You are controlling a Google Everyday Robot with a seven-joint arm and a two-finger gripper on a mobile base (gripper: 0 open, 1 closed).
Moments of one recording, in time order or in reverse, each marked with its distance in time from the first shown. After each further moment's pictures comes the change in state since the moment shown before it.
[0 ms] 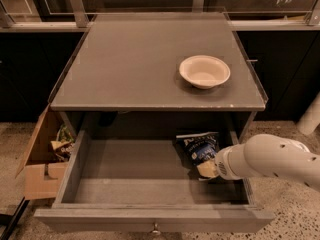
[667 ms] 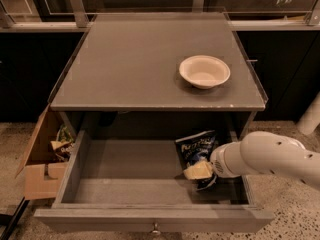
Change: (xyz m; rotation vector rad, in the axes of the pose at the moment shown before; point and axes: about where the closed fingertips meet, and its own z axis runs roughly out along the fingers) arm -0.010 0.010 0.001 -0.019 -0.011 -0.034
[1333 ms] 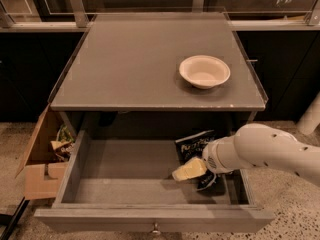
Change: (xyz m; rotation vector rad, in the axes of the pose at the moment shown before) arm -0.022 0.025 0.000 -0.064 -0.012 -0.067
